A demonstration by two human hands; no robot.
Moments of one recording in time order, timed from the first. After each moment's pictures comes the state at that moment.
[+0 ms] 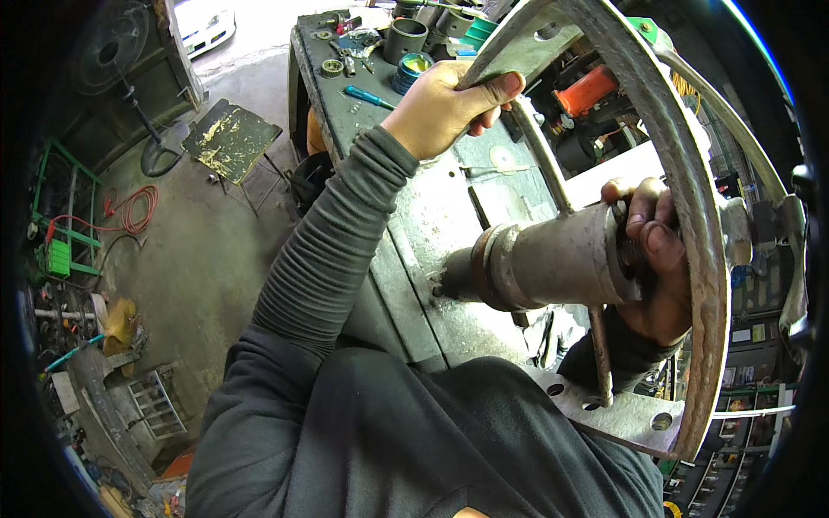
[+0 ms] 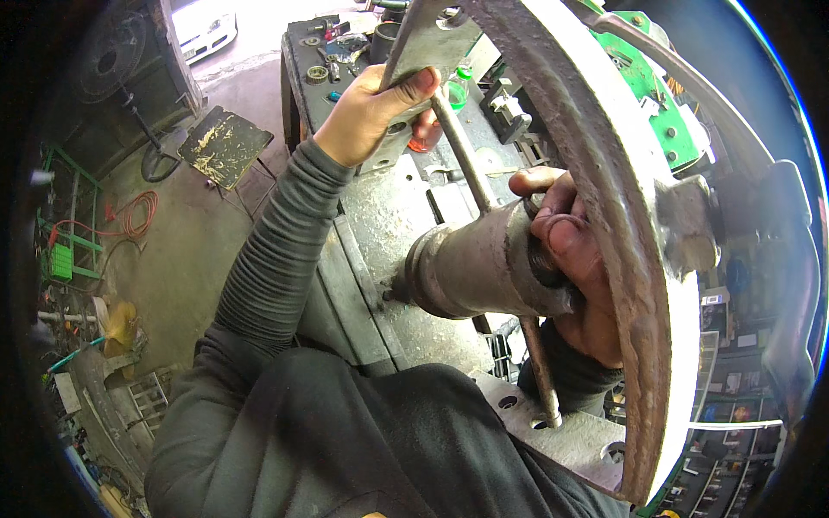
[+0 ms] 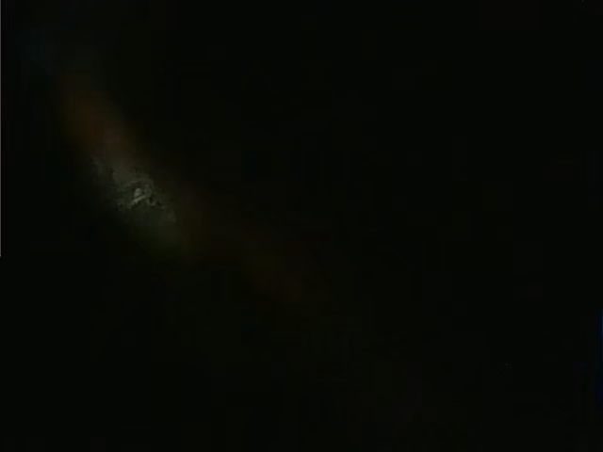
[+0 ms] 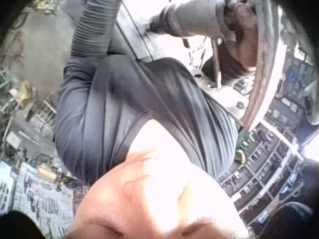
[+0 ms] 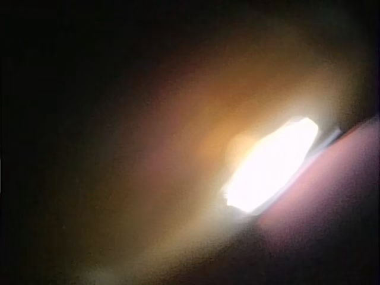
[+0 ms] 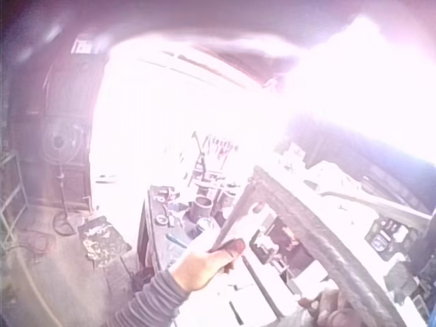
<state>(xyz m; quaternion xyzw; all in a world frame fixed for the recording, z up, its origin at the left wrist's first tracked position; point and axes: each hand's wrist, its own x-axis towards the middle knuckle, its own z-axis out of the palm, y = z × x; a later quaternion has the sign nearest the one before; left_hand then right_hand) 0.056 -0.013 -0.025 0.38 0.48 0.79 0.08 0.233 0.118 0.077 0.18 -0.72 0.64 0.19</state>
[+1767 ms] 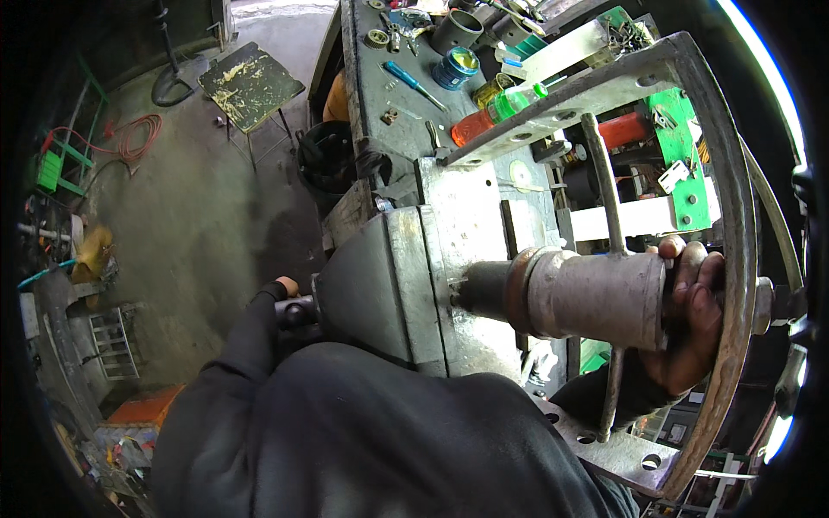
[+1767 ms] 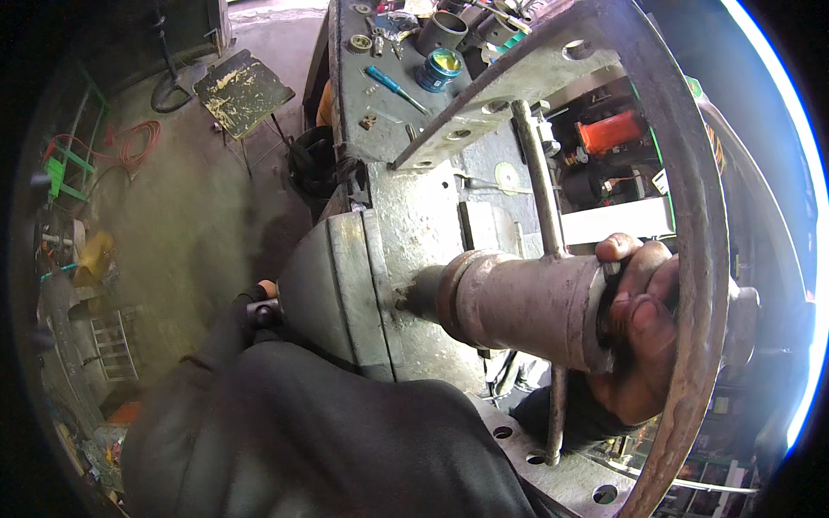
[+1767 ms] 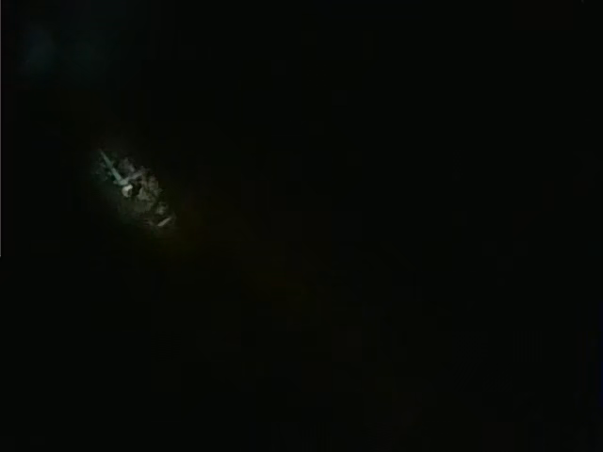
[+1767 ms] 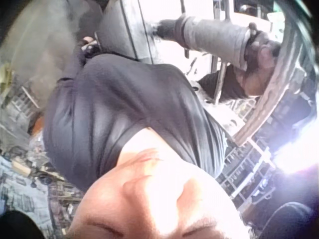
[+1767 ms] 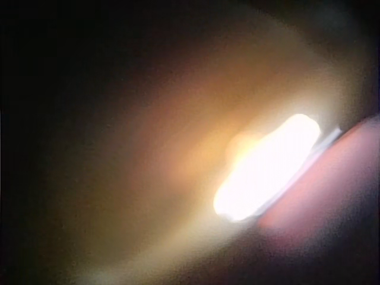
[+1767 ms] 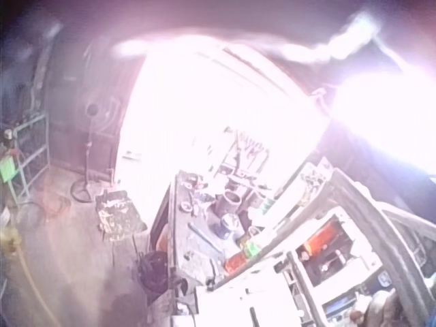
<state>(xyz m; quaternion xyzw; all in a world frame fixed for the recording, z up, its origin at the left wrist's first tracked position) 0.219 -0.176 -0.522 -0.37 0.55 0.63 0.41 0.230 0.138 0.088 0.14 -0.76 0.63 0.09</state>
